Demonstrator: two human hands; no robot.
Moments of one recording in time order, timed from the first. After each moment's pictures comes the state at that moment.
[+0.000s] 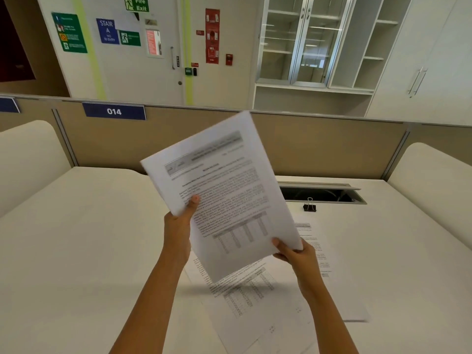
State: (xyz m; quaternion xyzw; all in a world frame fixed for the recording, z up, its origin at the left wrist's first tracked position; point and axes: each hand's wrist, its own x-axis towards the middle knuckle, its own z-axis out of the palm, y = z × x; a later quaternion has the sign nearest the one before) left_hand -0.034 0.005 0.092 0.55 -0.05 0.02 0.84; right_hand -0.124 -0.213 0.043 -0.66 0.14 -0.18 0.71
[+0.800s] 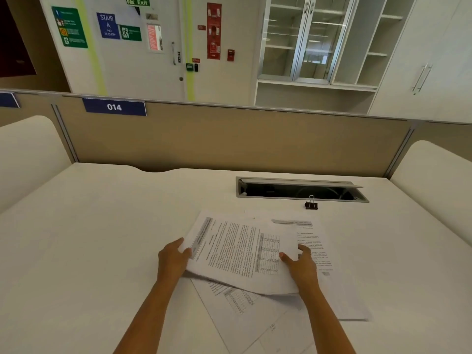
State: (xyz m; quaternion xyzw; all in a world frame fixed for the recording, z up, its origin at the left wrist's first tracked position) left_hand -0.021 0.030 0.000 0.86 0.07 -0.04 0.50; right_hand -0.107 -0.228 -0.001 -0.76 0.35 -0.12 0.54
